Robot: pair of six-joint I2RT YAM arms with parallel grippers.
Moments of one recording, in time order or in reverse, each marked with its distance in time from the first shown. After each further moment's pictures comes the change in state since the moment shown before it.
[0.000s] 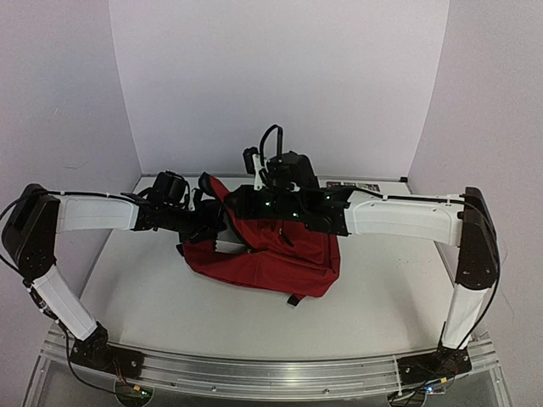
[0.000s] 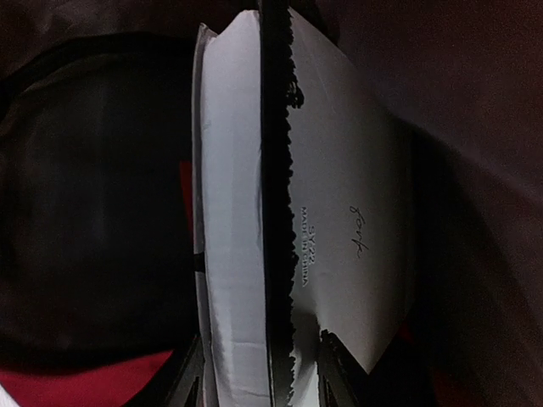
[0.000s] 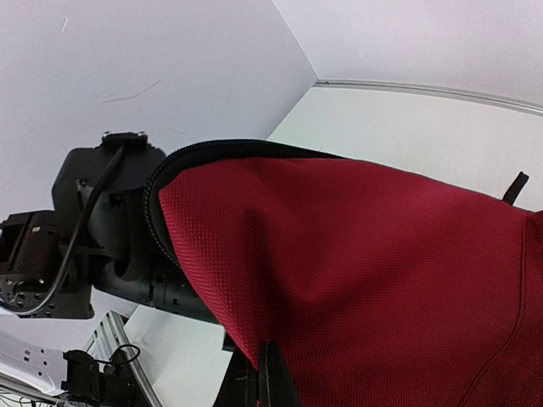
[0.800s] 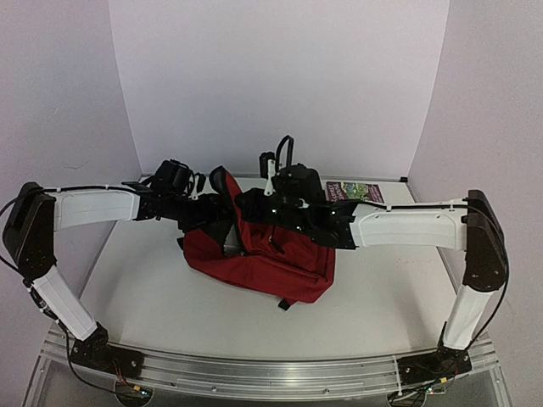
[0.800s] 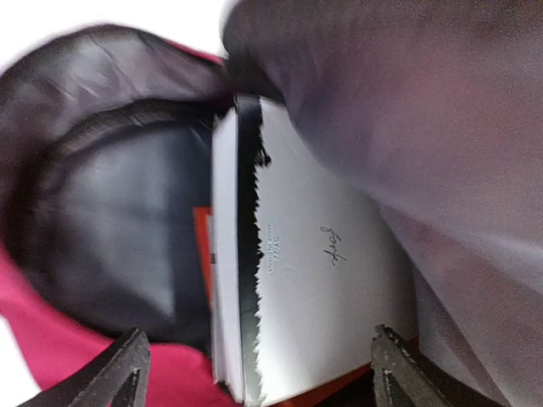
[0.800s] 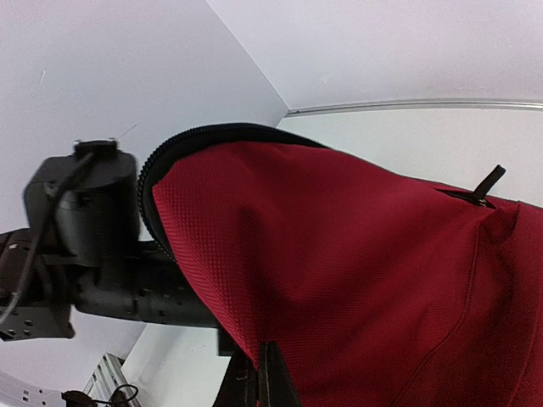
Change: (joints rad) left arm -0.024 0.029 0.120 -0.088 -0.159 0.168; right arm 0.005 -0.045 -0.151 0.164 0.160 0.082
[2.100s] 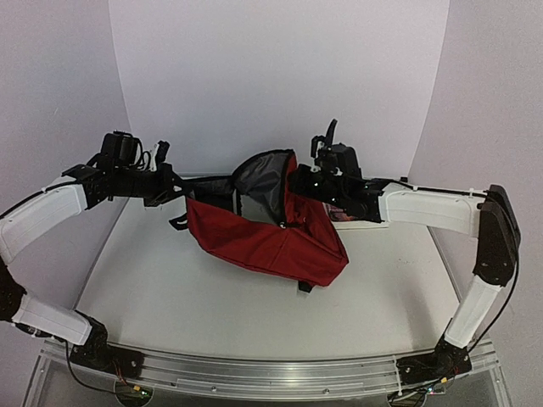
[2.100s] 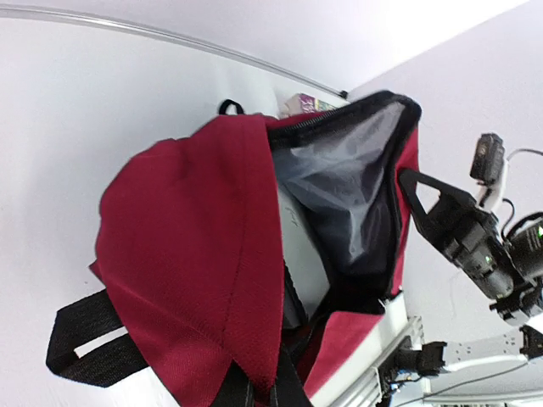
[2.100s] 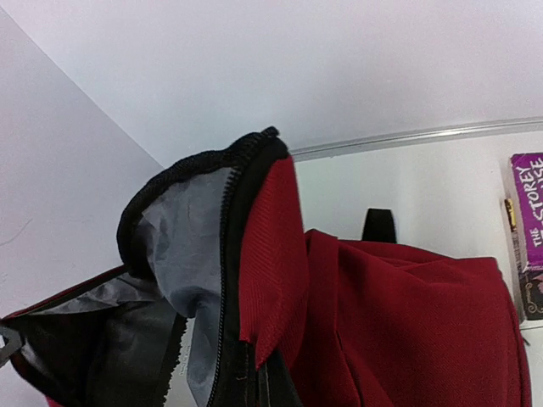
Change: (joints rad) left arm 0.173 -0.359 0.019 -0.188 0.251 0.028; right arm -0.249 -0.092 -0.060 -0.100 0.051 -0.026
